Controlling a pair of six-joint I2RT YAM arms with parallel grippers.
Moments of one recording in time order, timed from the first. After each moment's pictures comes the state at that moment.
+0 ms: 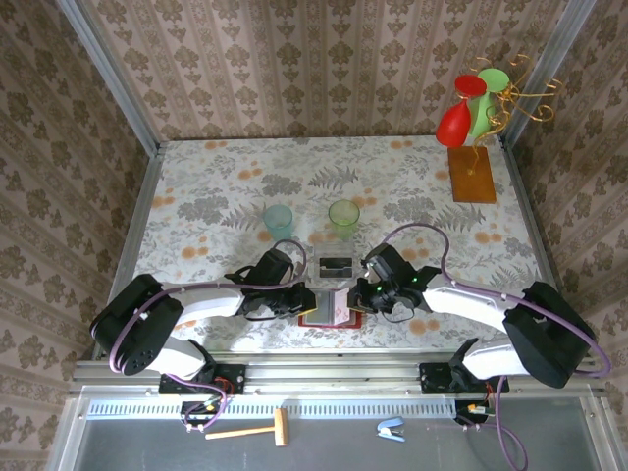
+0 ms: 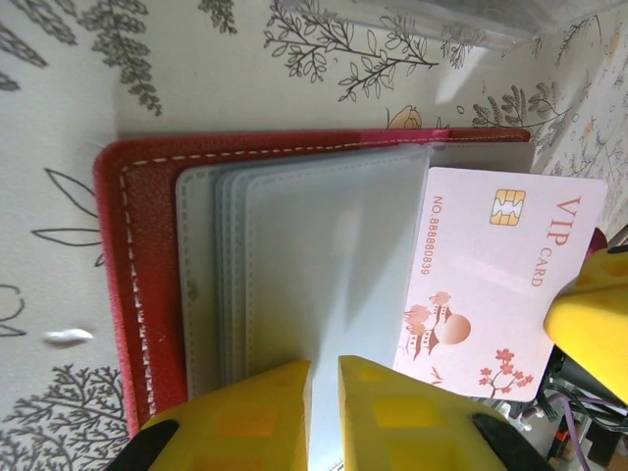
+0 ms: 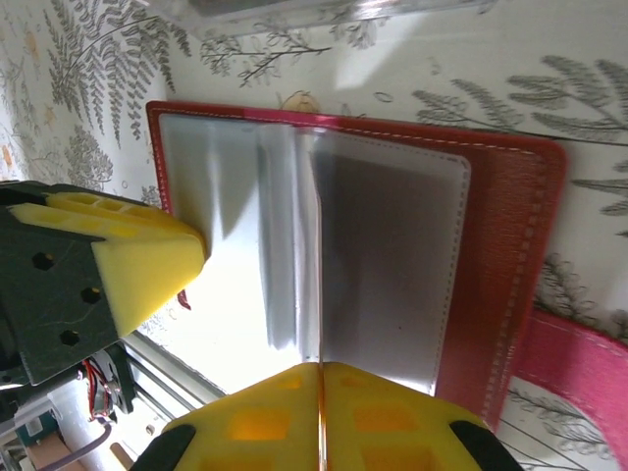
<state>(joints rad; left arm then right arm) -0.80 1.43 0.49 0.00 0.50 -0.95 0.72 1.34 0.59 -0.23 -0.40 0.92</state>
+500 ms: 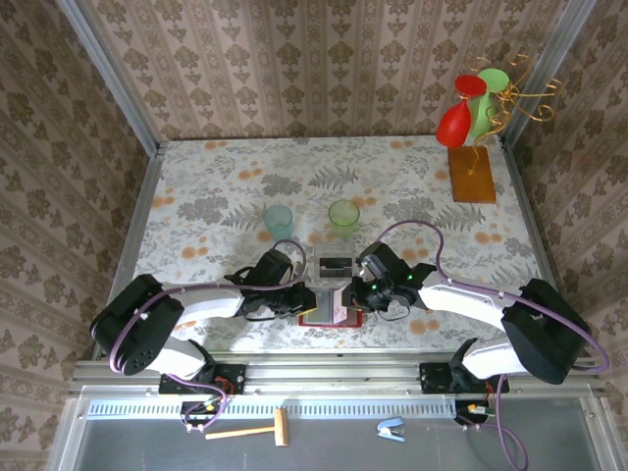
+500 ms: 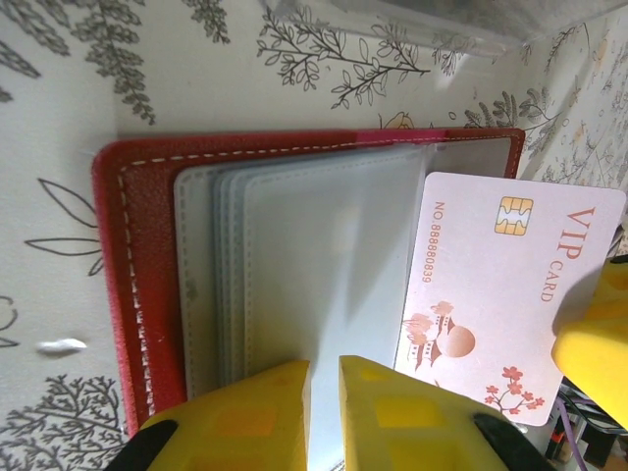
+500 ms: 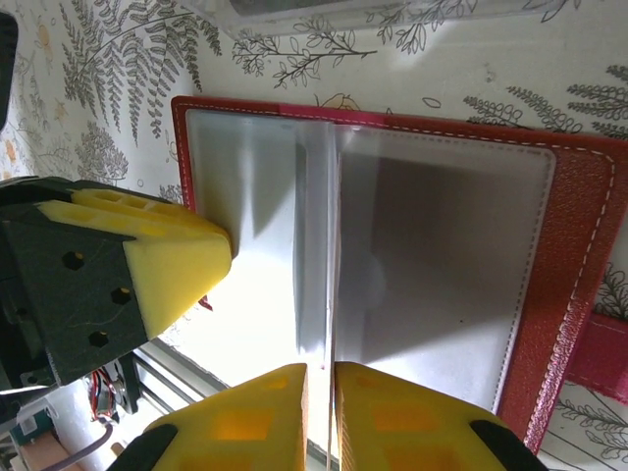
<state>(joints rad) -0.80 1.43 0.48 0.03 0.50 -0.96 0.74 1.36 0.63 -0.26 -0.37 0.92</state>
